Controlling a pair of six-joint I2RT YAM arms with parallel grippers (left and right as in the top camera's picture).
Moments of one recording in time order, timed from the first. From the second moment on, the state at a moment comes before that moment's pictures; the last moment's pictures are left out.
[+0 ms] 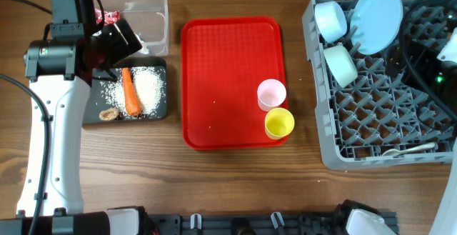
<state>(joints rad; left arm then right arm) 0.03 1.50 1.57 -1.05 -0.03 -0.47 -0.33 1.23 1.59 -1.18 -0.19 0.10</state>
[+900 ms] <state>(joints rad) -0.63 2.00 1.57 -0.74 0.14 -0.47 -0.33 1.26 1.59 -1.21 -0.19 0.10</state>
